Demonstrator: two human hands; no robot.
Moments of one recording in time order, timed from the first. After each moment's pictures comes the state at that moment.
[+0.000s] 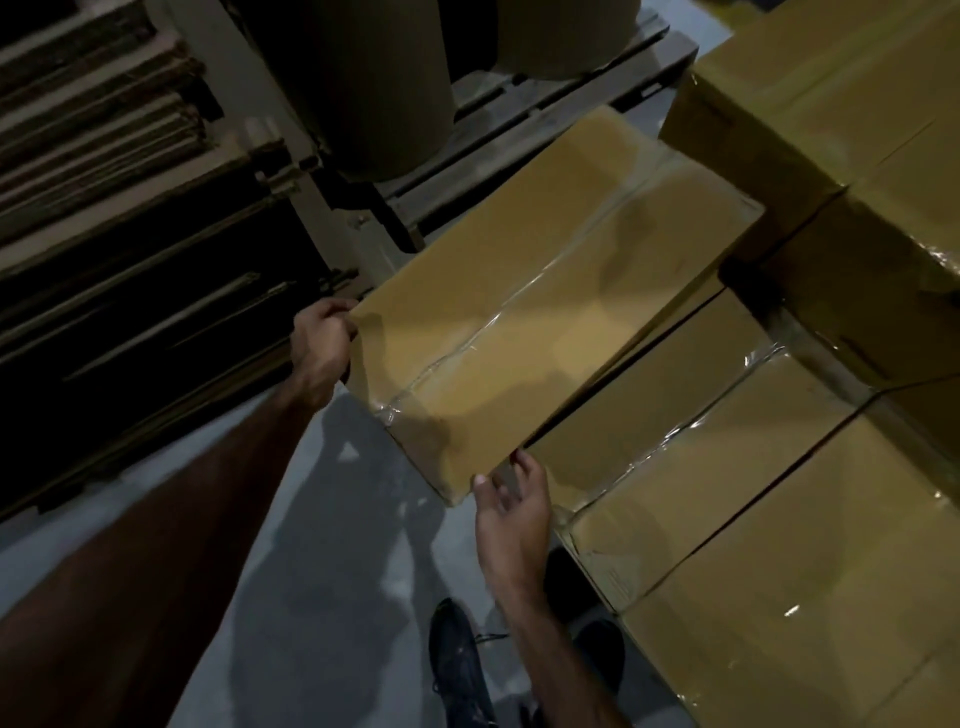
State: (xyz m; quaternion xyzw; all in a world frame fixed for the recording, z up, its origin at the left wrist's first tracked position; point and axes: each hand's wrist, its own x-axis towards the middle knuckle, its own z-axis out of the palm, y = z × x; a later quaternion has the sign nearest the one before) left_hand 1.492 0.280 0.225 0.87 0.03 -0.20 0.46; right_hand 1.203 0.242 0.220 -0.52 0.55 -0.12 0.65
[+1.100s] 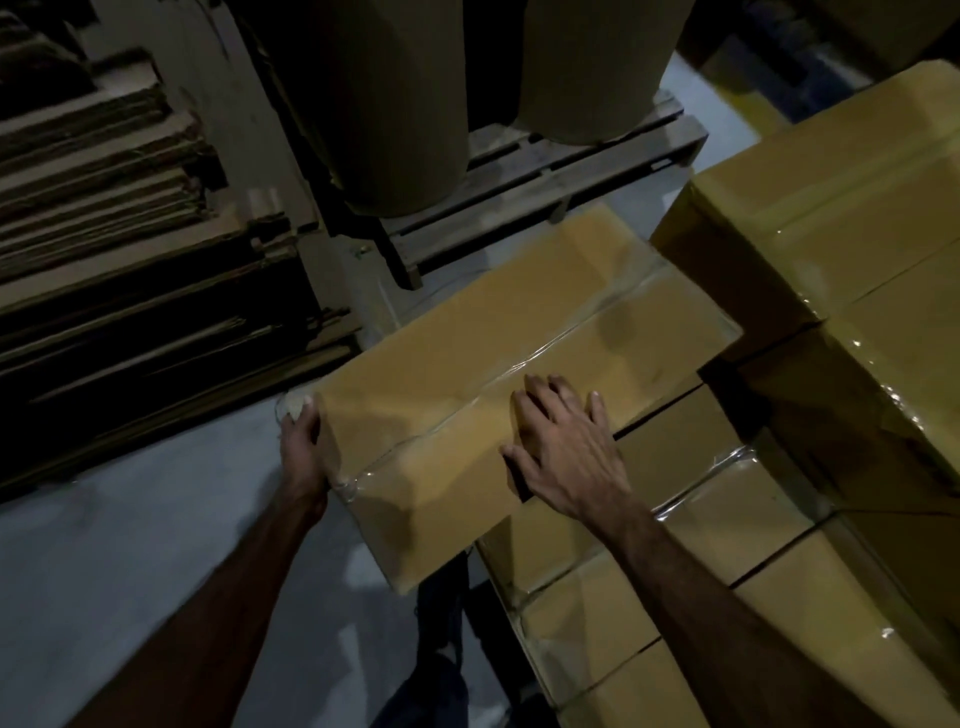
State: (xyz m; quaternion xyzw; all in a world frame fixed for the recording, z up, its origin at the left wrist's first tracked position) left_hand 1.444 0.293 0.186 0.69 0.21 -0.22 0.66; right_hand 1.272 0.011 0.240 -0.98 0.13 0.09 0.15
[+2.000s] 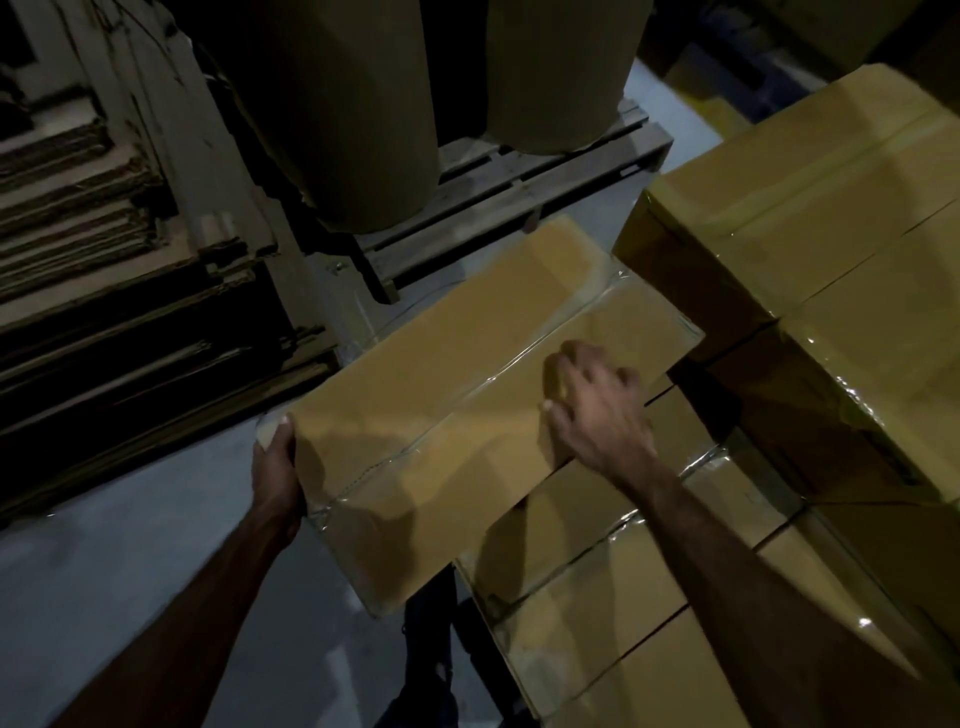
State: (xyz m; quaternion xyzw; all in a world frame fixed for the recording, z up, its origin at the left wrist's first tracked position) left_hand 1.454 0.296 0.162 0.72 0.23 -0.22 0.62; right_hand 1.272 -0.076 0.239 -0.96 0.22 0.05 0.14
